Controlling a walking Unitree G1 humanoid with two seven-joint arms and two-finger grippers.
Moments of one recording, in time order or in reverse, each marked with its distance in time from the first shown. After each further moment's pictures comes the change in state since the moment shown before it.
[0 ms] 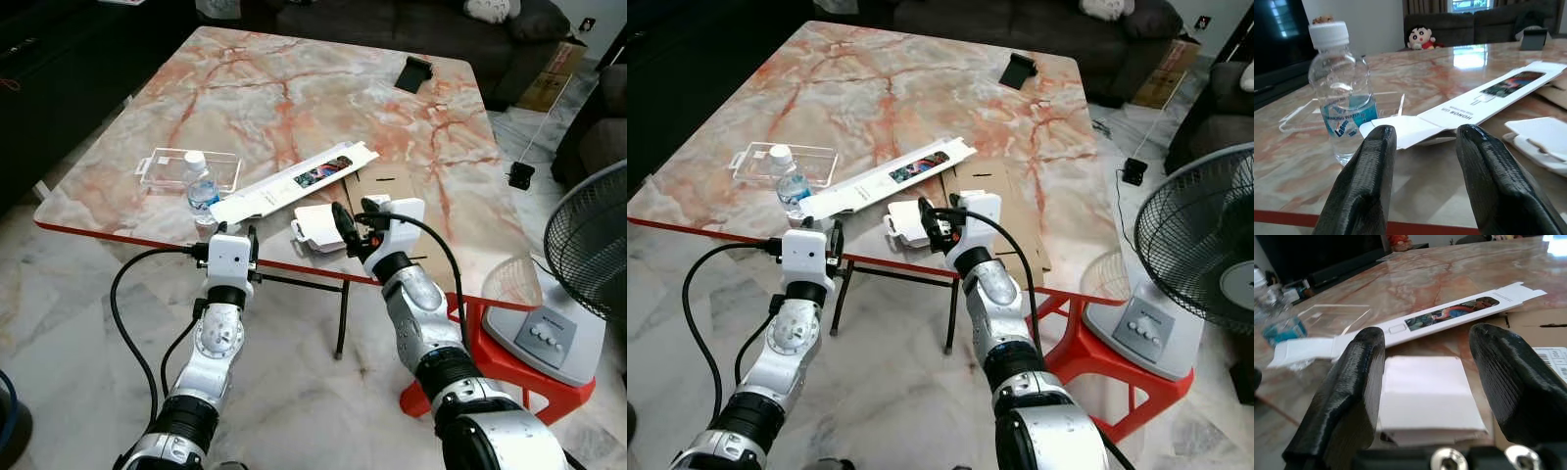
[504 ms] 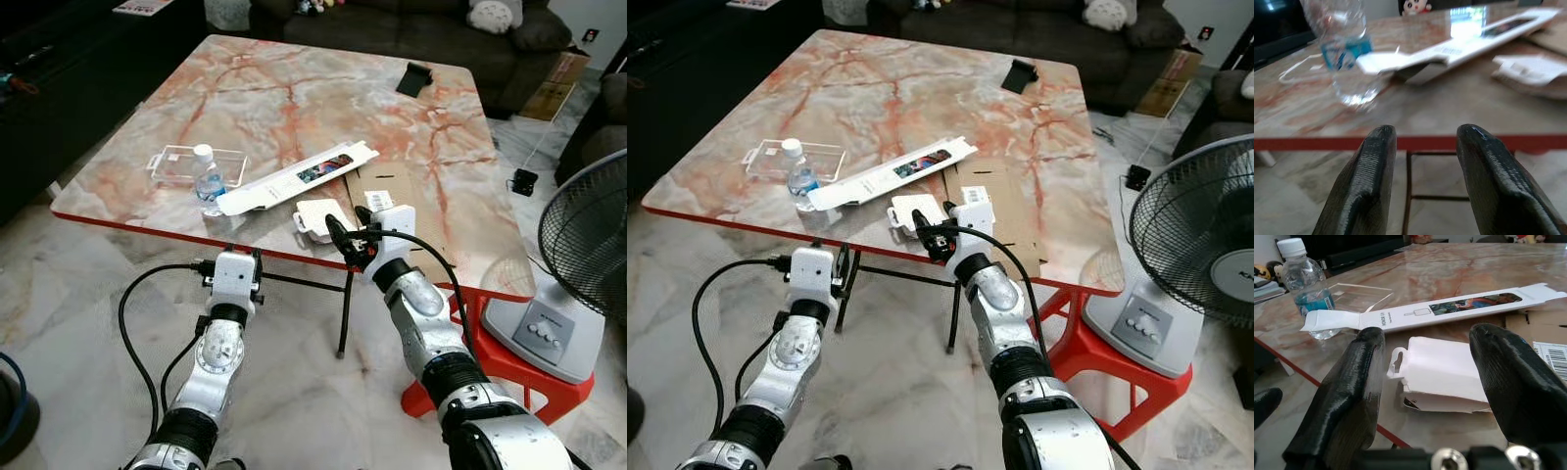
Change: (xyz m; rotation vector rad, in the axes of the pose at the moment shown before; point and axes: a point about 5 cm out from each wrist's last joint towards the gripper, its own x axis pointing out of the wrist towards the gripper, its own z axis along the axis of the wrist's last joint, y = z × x) left arm -0.017 0.006 -0.030 0.036 0.140 -0.040; right arm -0.003 0.003 -0.004 -0.089 0.033 0.055
